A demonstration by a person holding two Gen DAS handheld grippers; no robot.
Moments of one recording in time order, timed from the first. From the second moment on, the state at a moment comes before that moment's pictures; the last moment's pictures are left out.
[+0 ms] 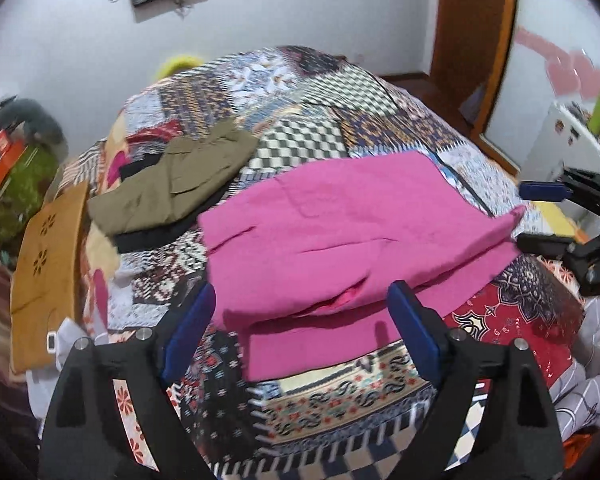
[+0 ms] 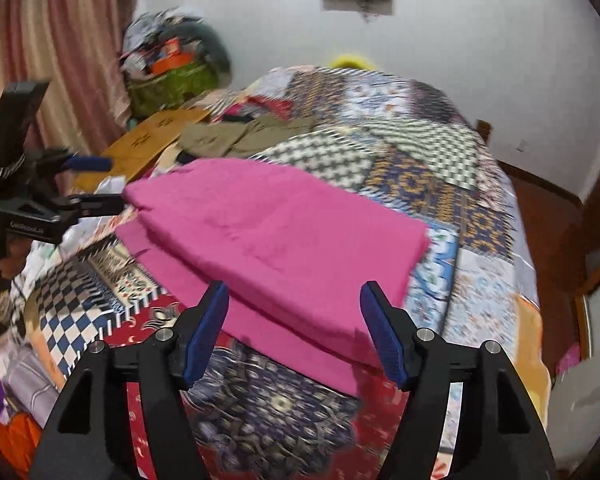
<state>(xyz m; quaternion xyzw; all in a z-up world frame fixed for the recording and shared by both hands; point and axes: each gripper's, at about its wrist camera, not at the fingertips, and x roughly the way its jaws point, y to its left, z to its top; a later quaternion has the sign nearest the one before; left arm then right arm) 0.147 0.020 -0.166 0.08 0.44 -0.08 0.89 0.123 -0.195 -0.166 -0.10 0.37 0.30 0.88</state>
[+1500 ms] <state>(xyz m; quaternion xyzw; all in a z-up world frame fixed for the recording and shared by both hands) 0.133 -0.005 -0.197 0.10 0.46 -0.13 0.87 0.121 -0.171 -0.206 -0.11 0.41 0.34 0.84</state>
